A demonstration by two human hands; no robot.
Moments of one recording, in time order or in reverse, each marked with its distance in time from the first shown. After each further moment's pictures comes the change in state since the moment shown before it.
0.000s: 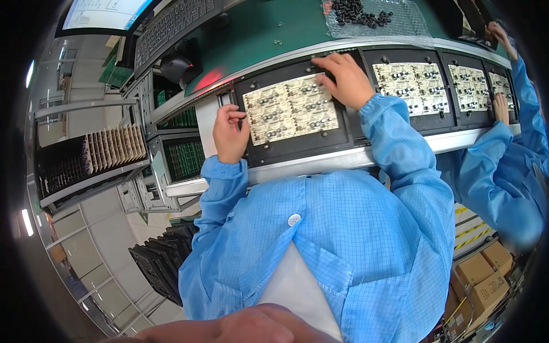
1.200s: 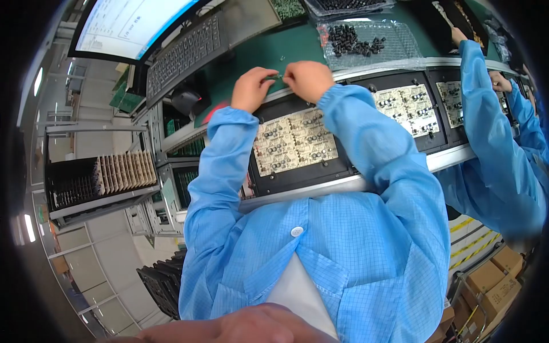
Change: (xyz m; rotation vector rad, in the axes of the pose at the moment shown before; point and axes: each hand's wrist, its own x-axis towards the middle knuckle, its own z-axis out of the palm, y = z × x) left_hand 0.184 0.047 0.055 0.111 -0.221 0.550; right_hand 0.106 -0.031 0.002 -0.073 0.004 0.121
